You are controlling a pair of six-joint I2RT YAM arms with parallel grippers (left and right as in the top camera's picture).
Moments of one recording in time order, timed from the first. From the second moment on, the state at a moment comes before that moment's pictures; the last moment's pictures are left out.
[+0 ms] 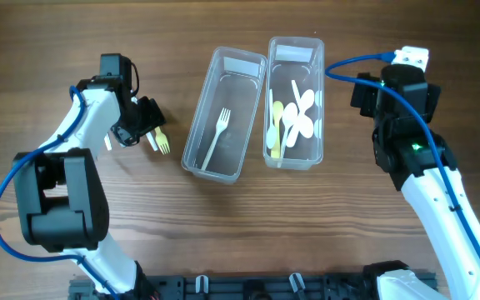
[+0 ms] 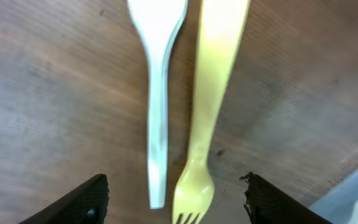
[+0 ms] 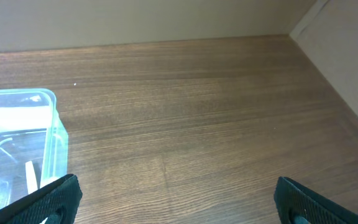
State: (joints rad) left arm 0.02 1.89 1.27 -0.78 0.10 -0.49; right arm 0.15 1.25 0.99 -0.36 0.47 0.11
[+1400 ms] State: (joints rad) left arm -0.08 1.93 1.27 -0.73 0.04 -0.43; right arm 0.15 1.25 0.99 -0.36 0.47 0.11
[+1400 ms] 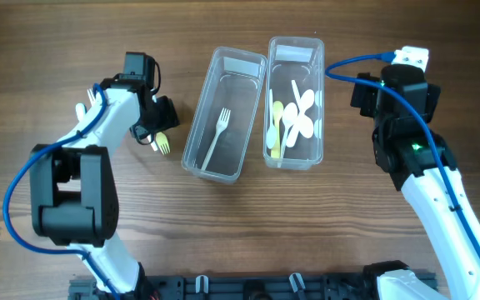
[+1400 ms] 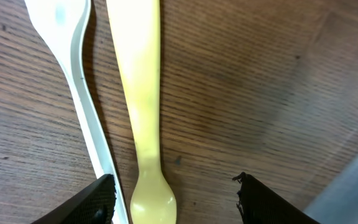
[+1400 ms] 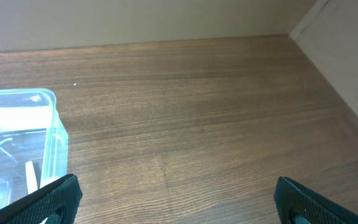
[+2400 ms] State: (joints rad) left arm -0.08 1.97 1.27 -0.77 0.04 -0.40; right arm 0.15 1.25 0.99 -0.36 0.47 0.11
